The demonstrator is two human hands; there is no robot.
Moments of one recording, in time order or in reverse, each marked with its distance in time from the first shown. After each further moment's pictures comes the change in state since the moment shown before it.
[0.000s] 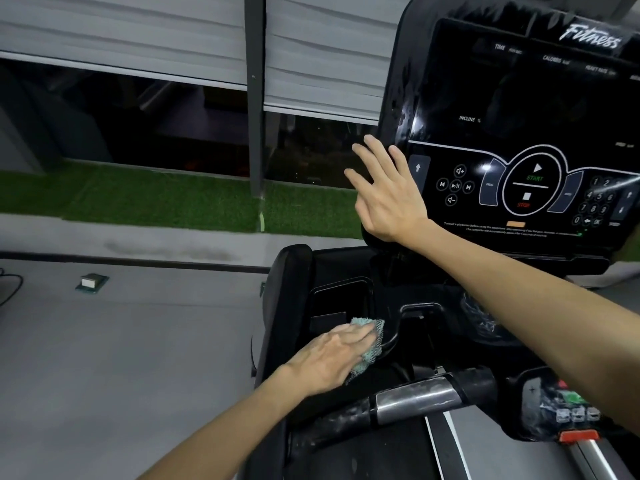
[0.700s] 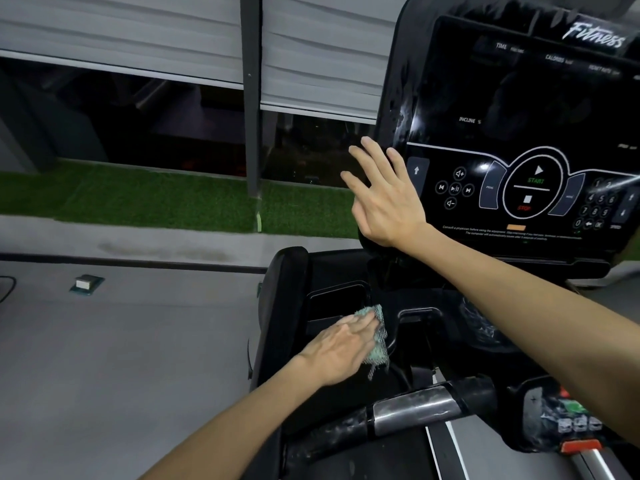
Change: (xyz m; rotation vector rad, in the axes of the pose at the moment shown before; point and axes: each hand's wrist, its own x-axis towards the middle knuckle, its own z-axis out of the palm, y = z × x) left_hand 0.033 -0.003 -0.002 -0.035 -0.111 -0.161; right_hand 0.000 0.001 0.002 0.013 0.030 0.002
